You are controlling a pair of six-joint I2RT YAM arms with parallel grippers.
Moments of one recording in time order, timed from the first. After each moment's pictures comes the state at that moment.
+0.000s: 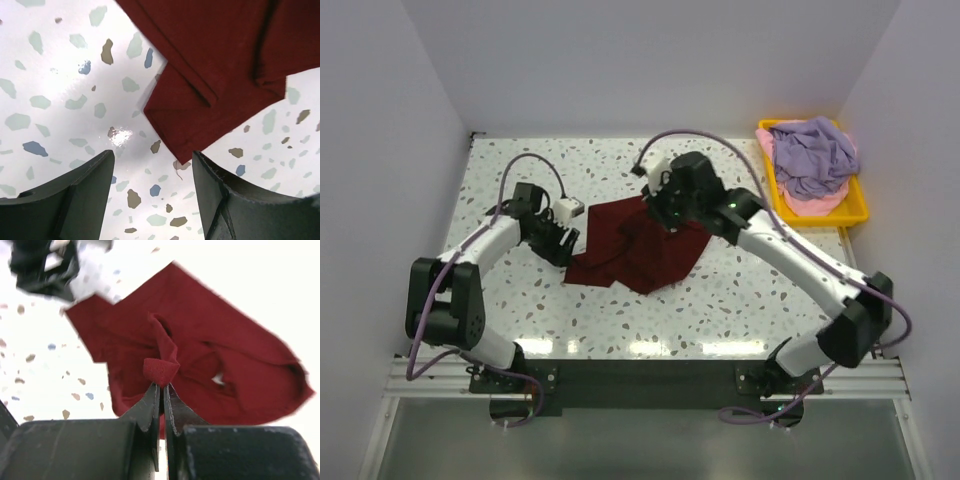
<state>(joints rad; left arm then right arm) -0.13 1.55 0.96 -0.63 0.35 0.43 0.76 1.52 1.44 -0.56 -0.10 -0.13</state>
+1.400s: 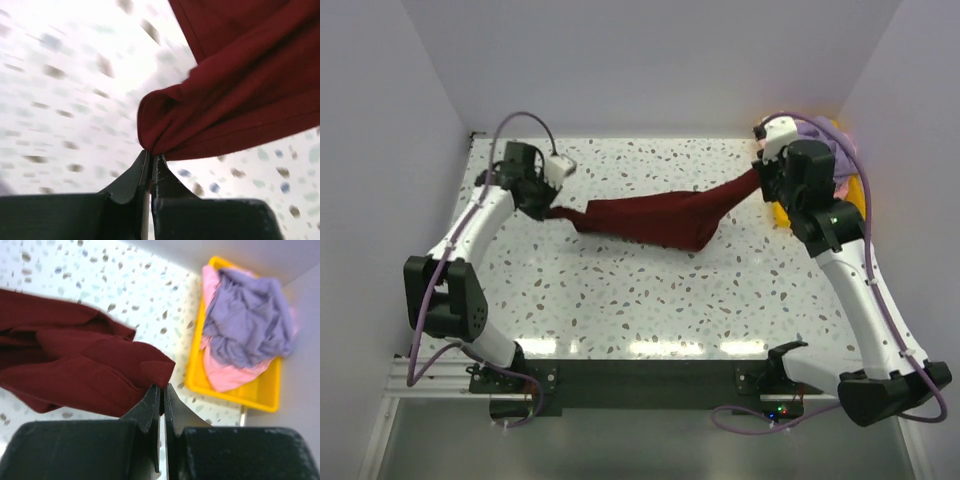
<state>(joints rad) -0.16 1.58 1.19 -0.74 0.13 0.46 0.32 1.12 1.32 -0.66 0.22 -0.22</state>
